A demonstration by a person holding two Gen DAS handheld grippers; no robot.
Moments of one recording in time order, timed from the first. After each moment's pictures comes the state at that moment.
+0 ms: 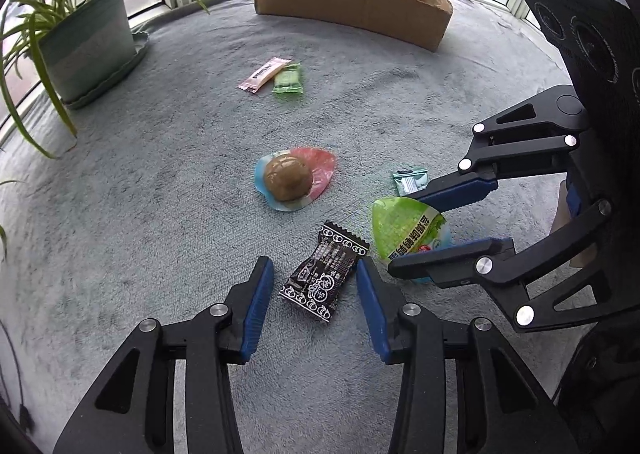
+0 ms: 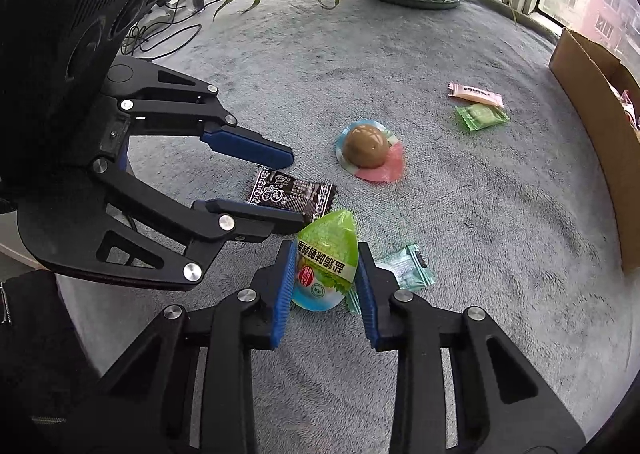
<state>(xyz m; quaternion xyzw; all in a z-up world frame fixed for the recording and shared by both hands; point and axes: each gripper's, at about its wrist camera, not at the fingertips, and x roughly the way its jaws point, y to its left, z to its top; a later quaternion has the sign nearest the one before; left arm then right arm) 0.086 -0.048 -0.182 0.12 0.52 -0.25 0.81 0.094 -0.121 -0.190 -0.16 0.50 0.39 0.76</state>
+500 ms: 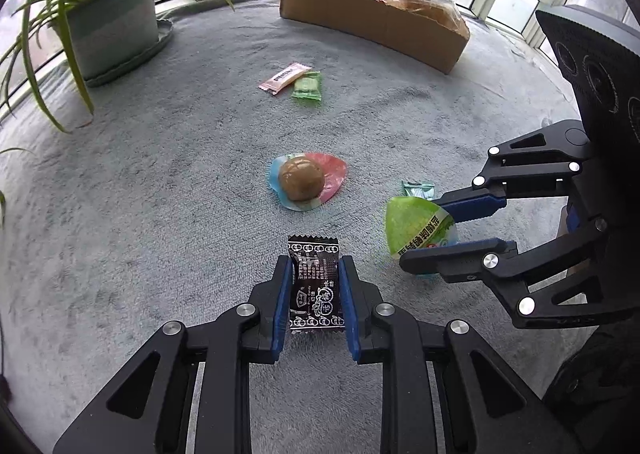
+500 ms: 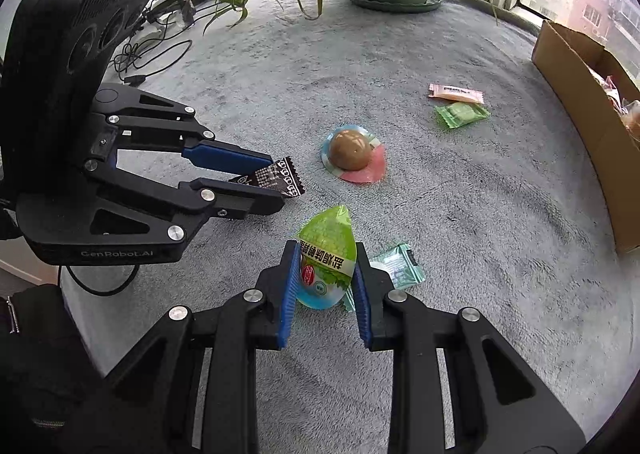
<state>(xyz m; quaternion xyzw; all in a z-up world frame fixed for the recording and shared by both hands) 0.084 -0.030 -0.174 0.06 0.52 -0.23 0.82 0.097 -0.140 -0.178 -0.12 0.49 0.37 0.78</state>
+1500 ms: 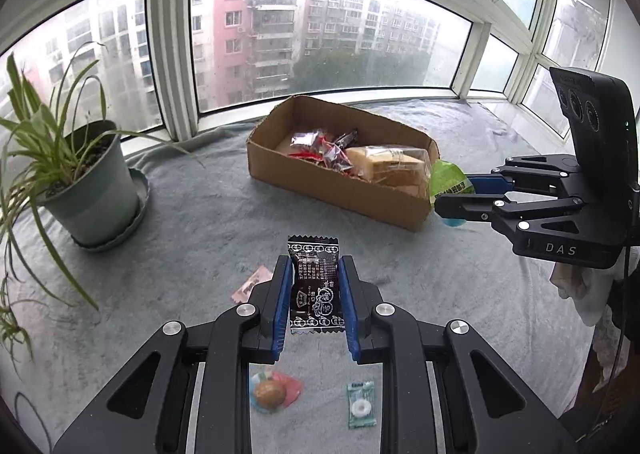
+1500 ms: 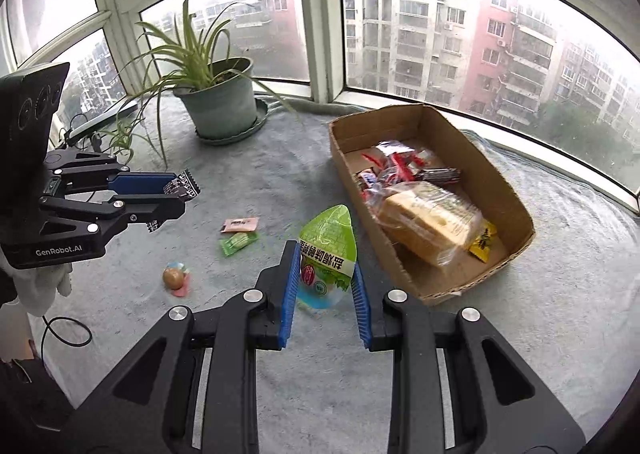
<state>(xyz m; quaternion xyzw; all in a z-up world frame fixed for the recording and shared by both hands) 0.167 -0.096 -0.075 0.04 0.40 -0.25 0.88 0.189 -0.283 -0.069 -0.07 0.40 0.22 0.89</state>
